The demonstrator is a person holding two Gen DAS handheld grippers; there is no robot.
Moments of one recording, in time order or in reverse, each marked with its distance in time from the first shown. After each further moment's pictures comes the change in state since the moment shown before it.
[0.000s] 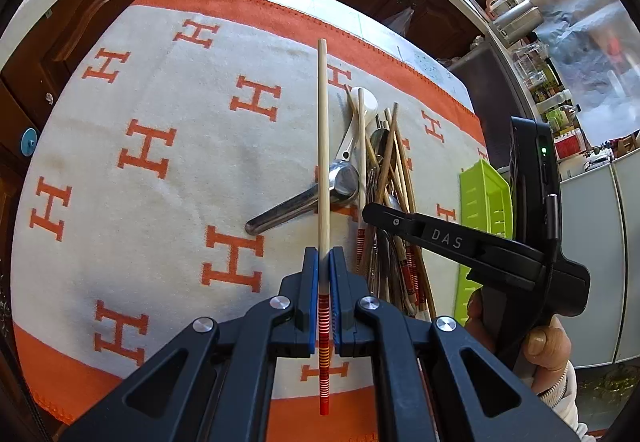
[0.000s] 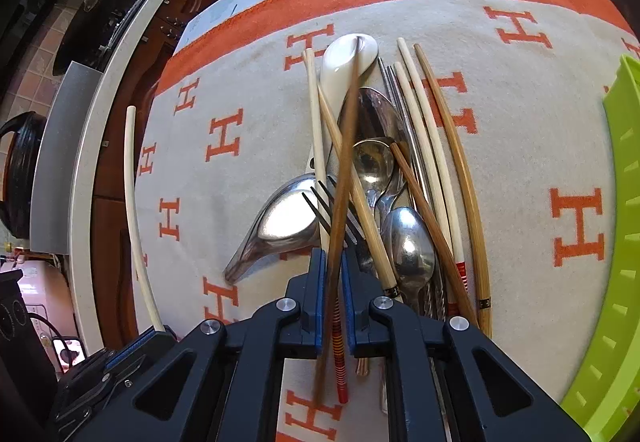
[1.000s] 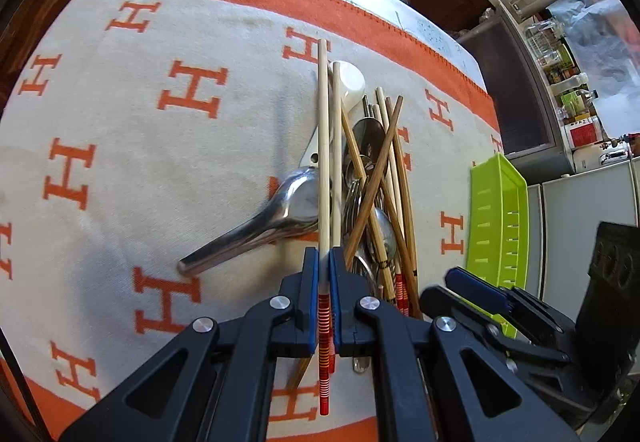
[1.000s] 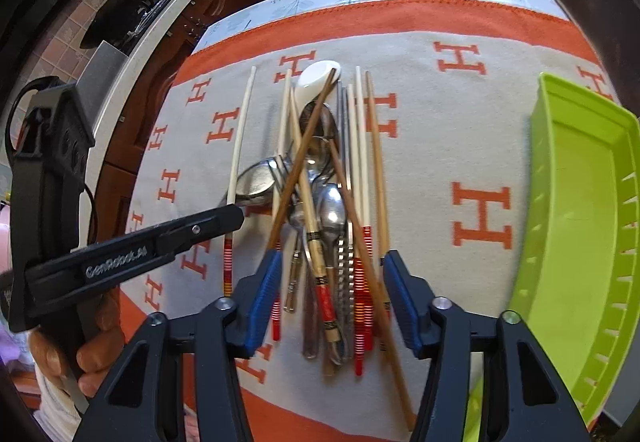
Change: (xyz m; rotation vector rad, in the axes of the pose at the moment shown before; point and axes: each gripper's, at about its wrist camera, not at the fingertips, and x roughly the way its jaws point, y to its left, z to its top) left arm 0.061 -0.034 0.031 -0.002 0.110 0.020; right arm -0.070 -0.040 -0.030 -0.130 -0.055 -0.004
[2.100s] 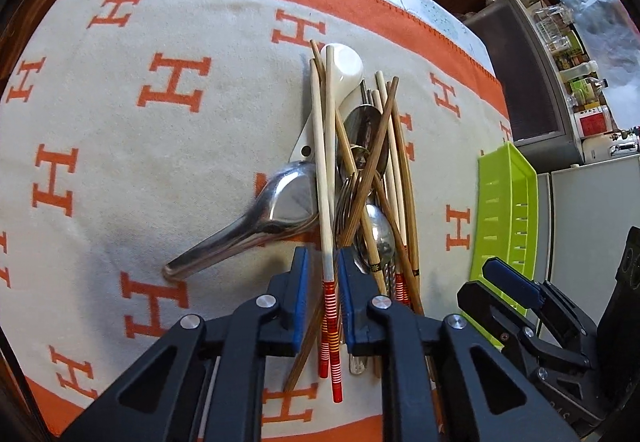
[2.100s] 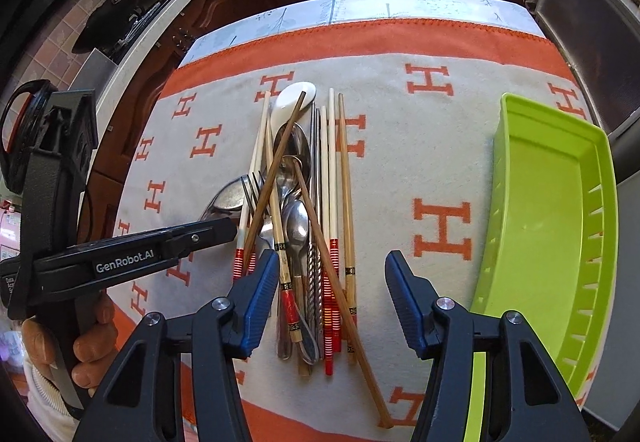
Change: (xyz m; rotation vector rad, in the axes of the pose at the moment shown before) left arm 0.022 -0.011 0.007 0.007 0.072 0.036; right arm -0.022 -0.012 0.000 -0.015 -0.055 -0.087
